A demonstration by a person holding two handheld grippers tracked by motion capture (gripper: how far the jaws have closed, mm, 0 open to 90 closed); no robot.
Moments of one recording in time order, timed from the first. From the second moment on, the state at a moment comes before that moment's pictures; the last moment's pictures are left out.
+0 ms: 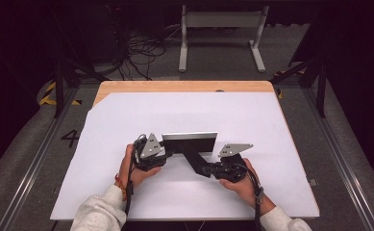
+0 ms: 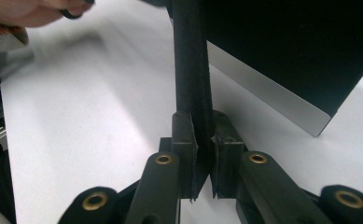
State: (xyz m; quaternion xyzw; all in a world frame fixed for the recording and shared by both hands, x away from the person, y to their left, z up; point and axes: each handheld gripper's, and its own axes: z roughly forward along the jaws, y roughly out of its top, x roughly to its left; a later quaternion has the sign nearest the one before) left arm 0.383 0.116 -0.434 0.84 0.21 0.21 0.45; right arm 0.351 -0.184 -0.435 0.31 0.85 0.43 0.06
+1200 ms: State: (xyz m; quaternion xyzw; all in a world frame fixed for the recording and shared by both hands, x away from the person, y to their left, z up) left arm 0.380 0.100 -0.451 0.86 0.18 0.22 0.42; right arm 0.337 -0.186 -0.439 0.30 0.86 0.41 0.07
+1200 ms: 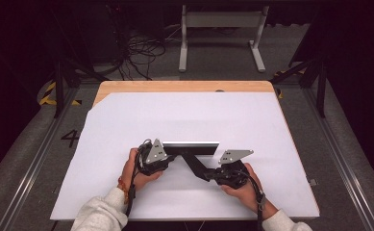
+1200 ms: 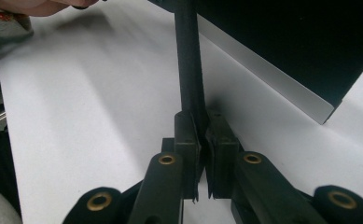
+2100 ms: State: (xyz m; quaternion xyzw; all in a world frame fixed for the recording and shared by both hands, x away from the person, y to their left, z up) left arm 0.369 0.122 -0.421 0.82 0.18 0.19 0.51; right arm 0.329 -0.208 -0.406 0.30 0.82 0.46 0.18
